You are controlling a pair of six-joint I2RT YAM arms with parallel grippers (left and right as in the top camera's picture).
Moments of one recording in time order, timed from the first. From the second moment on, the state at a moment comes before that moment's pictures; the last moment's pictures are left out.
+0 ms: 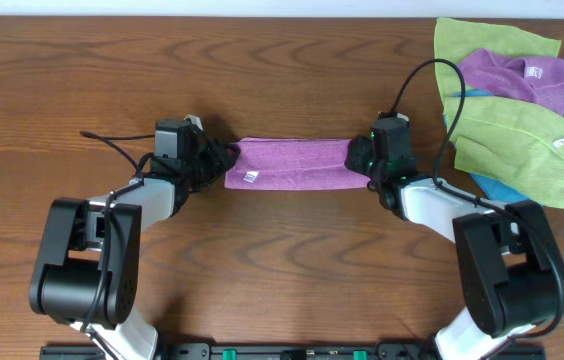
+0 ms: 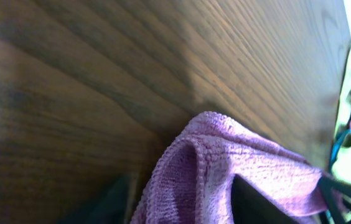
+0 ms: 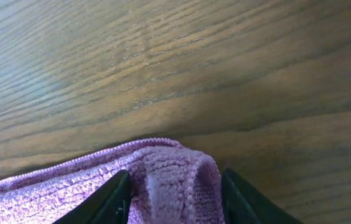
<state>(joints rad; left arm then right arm) -0.13 1.82 0.77 0.21 0.44 -0.79 0.27 1.81 0.81 0.19 0.03 0.63</state>
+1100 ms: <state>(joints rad) -0.16 1.66 0.79 0.18 0.52 -0.88 0.25 1.51 0.81 -0.26 -0.04 0.94</state>
